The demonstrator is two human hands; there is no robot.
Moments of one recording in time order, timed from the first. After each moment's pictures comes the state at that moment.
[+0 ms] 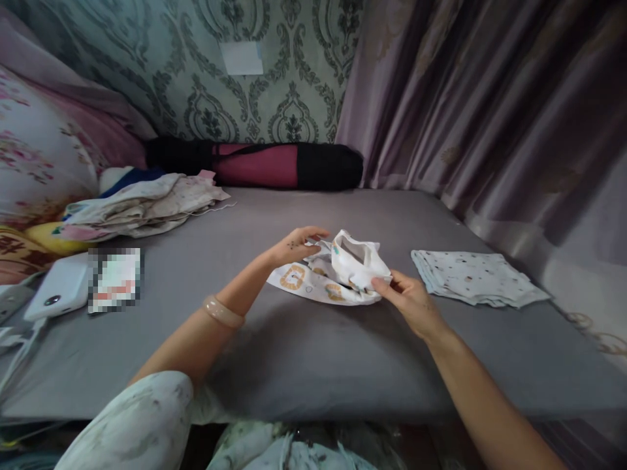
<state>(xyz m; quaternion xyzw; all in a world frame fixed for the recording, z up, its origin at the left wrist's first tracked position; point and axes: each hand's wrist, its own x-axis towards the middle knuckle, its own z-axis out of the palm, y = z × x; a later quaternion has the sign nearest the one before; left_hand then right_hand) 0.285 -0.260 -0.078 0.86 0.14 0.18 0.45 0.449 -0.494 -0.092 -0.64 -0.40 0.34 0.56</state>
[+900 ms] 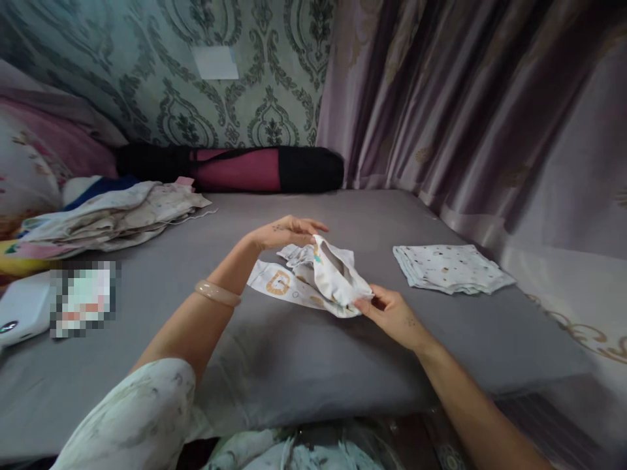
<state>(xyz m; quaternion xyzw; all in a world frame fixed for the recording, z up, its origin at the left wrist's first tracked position) 0.307 -0.240 -0.046 0.82 -0.04 0.07 0.57 0.439 -0.521 -0.101 -0.65 -0.44 0.36 0.50</state>
